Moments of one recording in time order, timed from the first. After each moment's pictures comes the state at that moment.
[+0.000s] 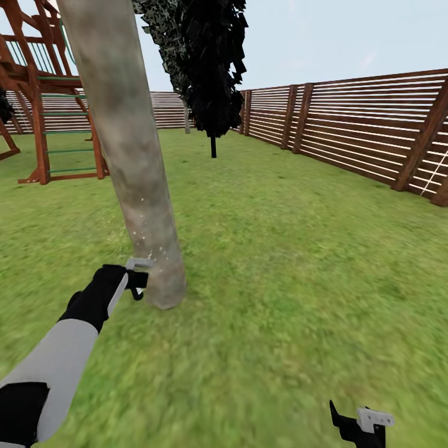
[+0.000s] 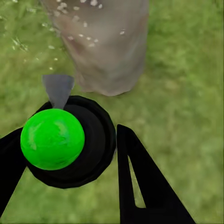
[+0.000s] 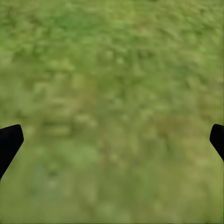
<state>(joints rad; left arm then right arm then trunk) -0.94 0.12 -0.02 -0.78 -0.05 0.77 -0.06 -0.42 -0.18 -0.19 -0.06 -0.02 -0.69 0.08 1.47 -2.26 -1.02</state>
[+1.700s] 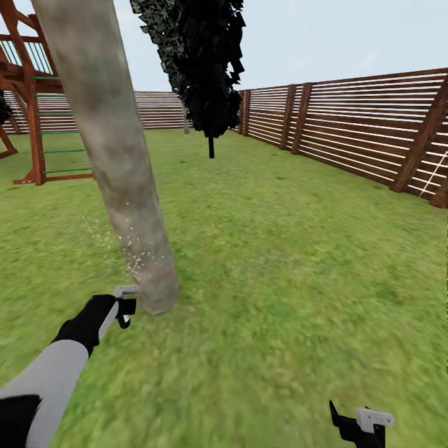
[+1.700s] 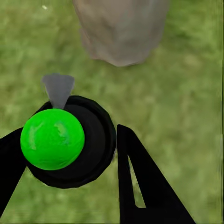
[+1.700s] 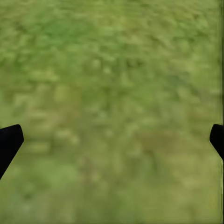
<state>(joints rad) -0.86 0.15 0.05 -0.58 -0.01 0.58 0.01 -0.42 -0.18 -0.19 -0.06 -0.02 -0.69 0.08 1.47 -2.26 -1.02</state>
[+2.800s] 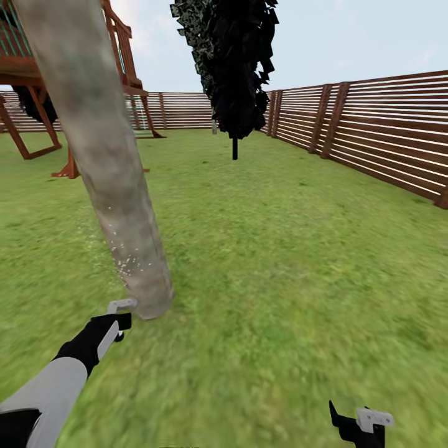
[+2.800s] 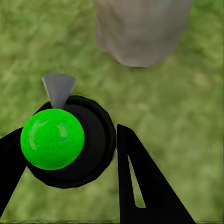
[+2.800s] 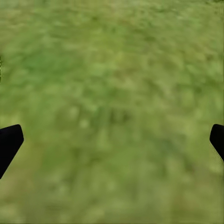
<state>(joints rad) -0.80 0.15 0.06 -0.48 0.12 0.39 0.16 -0.42 -0.18 -0.19 -0.06 -0.02 -0.69 0.08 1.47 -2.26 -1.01</state>
